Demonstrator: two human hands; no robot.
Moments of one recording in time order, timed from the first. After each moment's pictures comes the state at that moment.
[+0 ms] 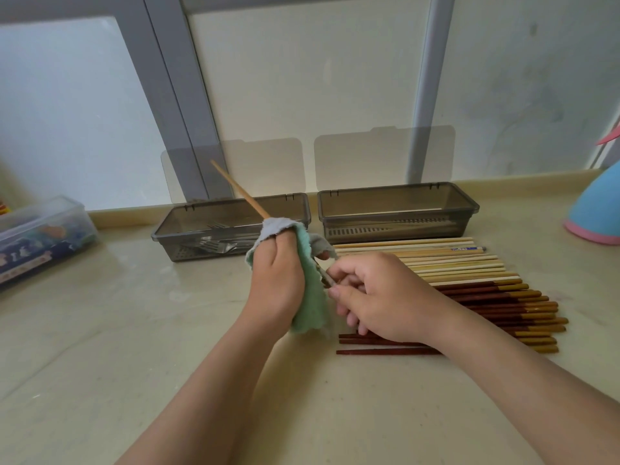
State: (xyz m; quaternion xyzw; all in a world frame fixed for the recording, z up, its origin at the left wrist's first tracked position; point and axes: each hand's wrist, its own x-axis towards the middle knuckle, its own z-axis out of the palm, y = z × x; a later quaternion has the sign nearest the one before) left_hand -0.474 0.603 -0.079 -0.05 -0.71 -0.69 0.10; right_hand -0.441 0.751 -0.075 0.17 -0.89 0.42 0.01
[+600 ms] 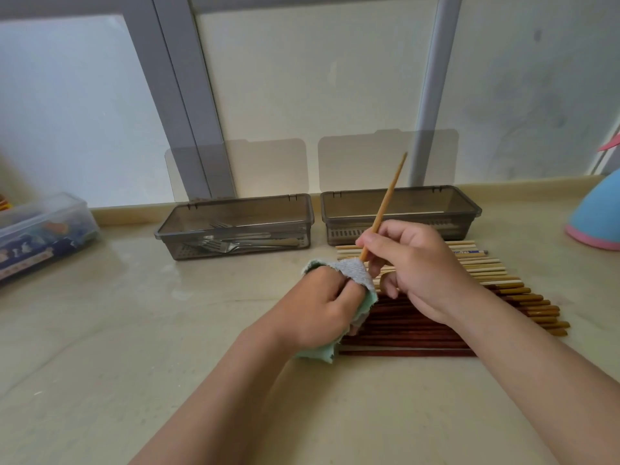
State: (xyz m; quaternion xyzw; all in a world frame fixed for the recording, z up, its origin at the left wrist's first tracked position) left_hand -0.464 0.602 -0.089 -0.32 -0.83 -0.46 -0.07; right_hand -0.463 0.769 -0.073 0.03 -0.72 0.69 0.06
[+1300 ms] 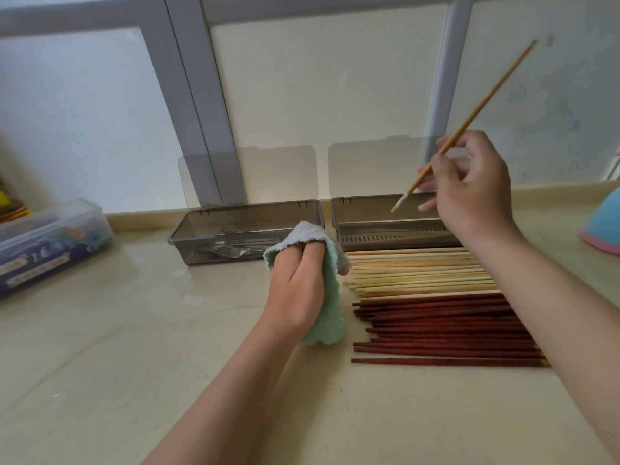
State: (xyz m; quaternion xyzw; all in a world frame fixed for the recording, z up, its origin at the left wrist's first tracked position) left_hand -0.475 0.595 -0.084 -0.16 -0.75 -0.63 0.13; right_hand -0.512 0.815 -0.029 0.01 -0.78 0.50 0.39
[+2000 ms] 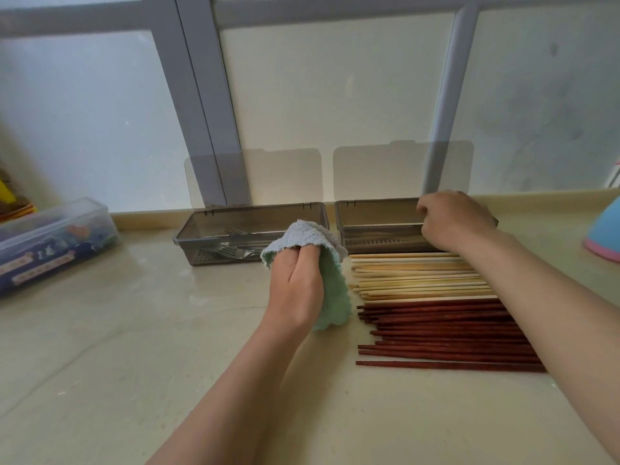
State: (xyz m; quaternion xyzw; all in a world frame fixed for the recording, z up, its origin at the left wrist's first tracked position) left_hand -0.481 0.591 -0.088 -0.10 -0.71 -0.67 0.17; right_hand -0.546 0.826 -0.049 -0.07 -0.99 0.04 0.14
